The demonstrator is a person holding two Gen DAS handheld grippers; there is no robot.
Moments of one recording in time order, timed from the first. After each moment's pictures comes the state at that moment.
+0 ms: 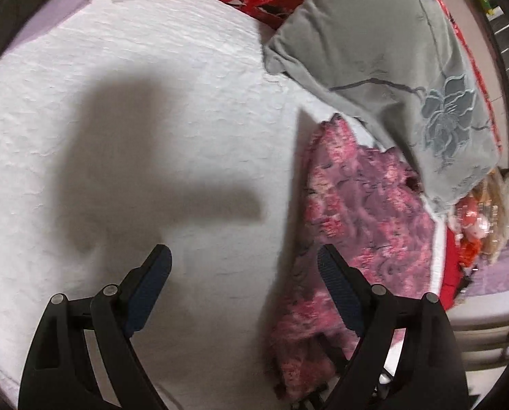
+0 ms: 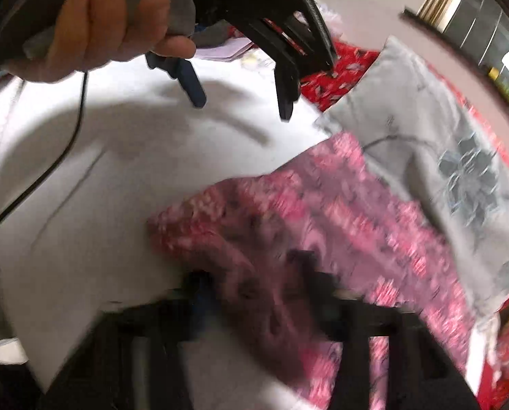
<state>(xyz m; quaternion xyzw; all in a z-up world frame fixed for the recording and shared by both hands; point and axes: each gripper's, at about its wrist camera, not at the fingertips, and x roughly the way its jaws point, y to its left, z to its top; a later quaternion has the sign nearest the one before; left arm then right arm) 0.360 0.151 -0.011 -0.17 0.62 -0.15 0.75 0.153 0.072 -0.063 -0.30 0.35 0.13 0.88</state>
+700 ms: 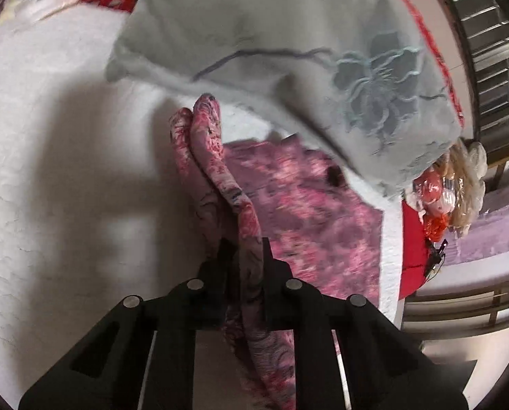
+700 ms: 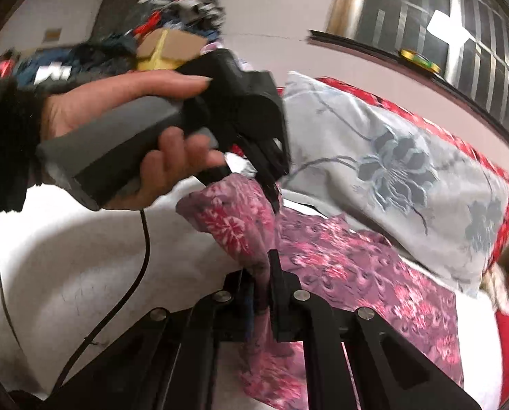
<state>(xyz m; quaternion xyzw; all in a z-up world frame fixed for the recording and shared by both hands) 0.382 0.017 0.020 -0.15 0.61 -0.24 0.74 0.123 -0.008 0.011 -0.14 0.26 0.07 0.95</state>
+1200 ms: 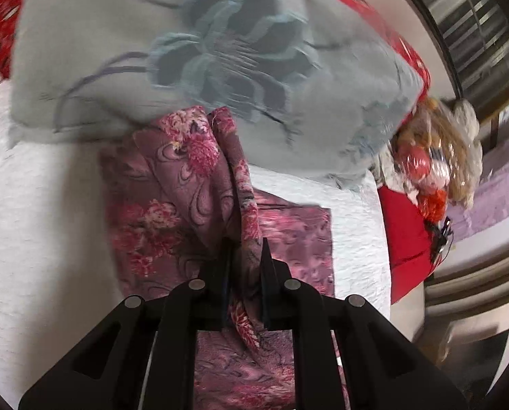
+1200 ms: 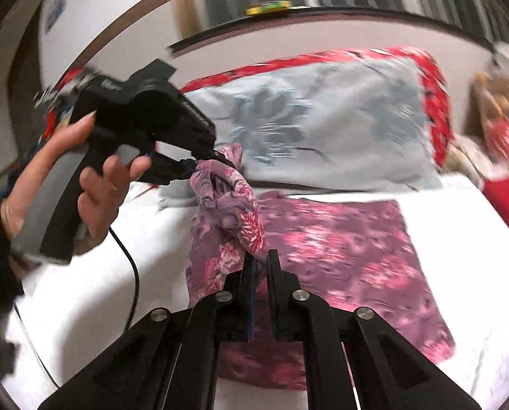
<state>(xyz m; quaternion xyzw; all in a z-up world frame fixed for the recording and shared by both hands) 0.345 -0.152 0.065 -0.07 0.56 -0.28 0.77 0.082 -0.185 0.040 0.12 0.28 -0.03 0.95</state>
